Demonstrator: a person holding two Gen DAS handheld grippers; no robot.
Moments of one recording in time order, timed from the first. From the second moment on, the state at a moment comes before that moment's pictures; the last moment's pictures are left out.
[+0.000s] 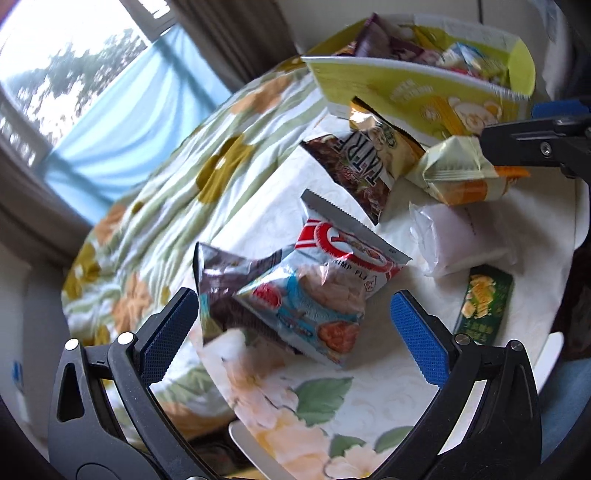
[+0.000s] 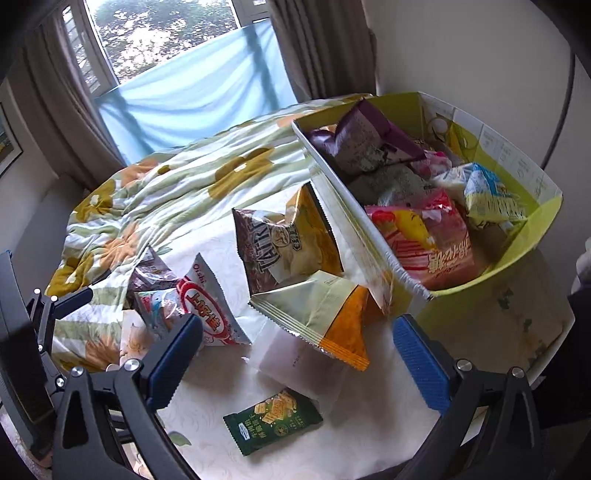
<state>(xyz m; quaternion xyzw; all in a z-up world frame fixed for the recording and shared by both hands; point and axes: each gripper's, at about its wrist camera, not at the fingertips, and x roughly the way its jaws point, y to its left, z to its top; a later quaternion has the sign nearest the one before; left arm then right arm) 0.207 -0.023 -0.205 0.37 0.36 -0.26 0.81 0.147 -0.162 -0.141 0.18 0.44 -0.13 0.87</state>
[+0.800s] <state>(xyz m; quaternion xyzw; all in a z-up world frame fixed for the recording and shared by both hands) 0.249 -0.063 -0.277 0.45 0.38 -0.32 0.74 0.172 -0.198 -0.207 0.34 0.44 -0.20 0.81</state>
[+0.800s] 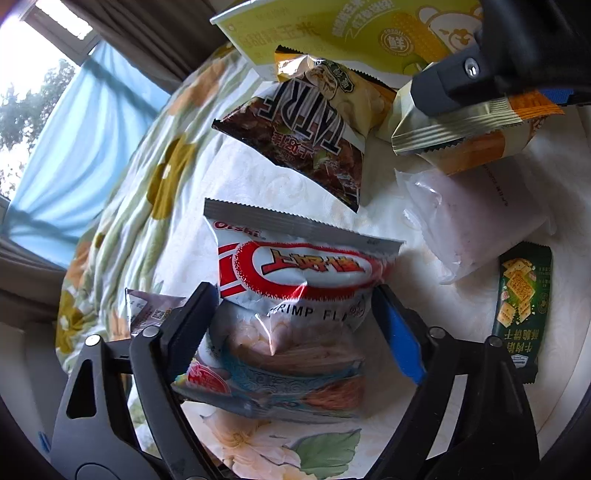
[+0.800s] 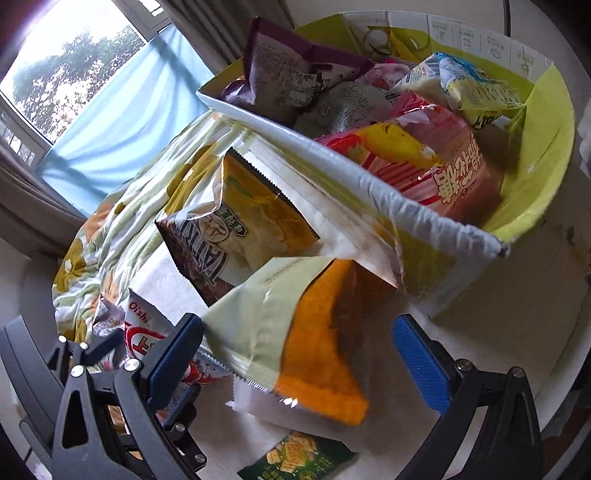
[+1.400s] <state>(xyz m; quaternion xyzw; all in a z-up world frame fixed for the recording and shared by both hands) 0.258 -0.056 -0.264 0.38 0.43 -0.34 0.74 0.190 -0.212 -0.226 0.39 0.46 -0.20 0.78</state>
